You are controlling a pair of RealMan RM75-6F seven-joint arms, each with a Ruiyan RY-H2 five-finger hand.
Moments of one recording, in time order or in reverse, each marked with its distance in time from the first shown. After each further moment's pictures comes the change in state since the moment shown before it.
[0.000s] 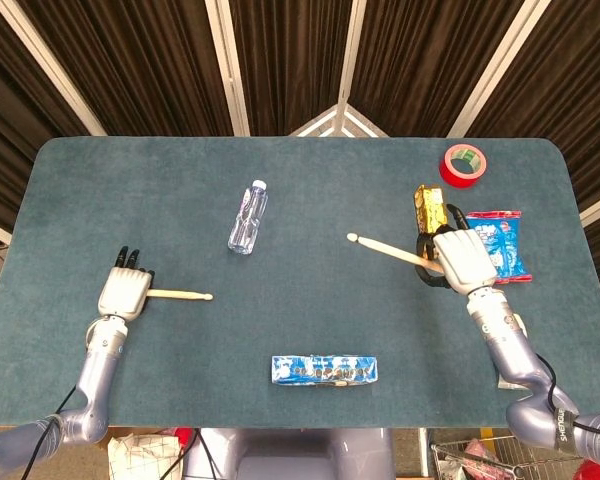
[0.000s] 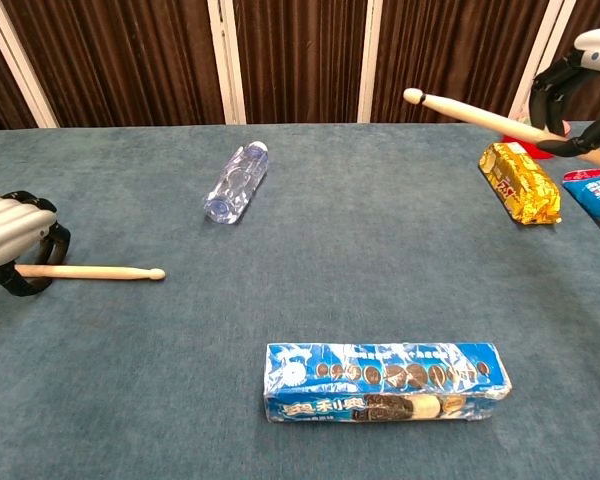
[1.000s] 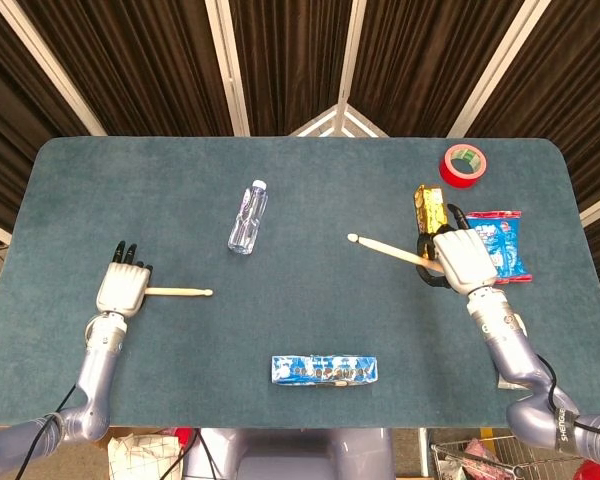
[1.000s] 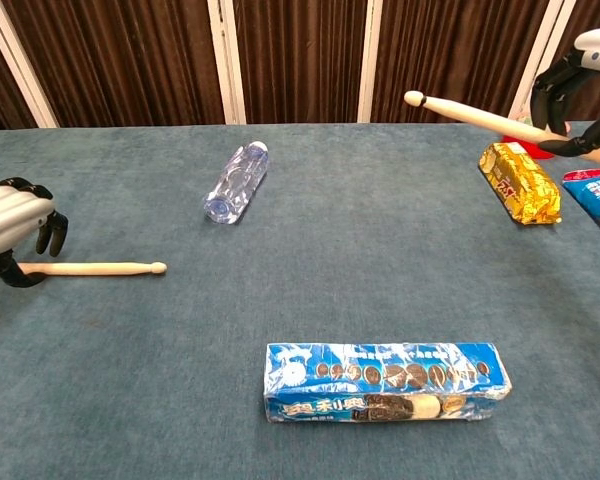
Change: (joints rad) left arm -0.009 0.016 -0.016 -0.047 -0.023 0.026 0.079; right arm 0.003 0.008 0.003 -0.010 0.013 -0.001 -0.027
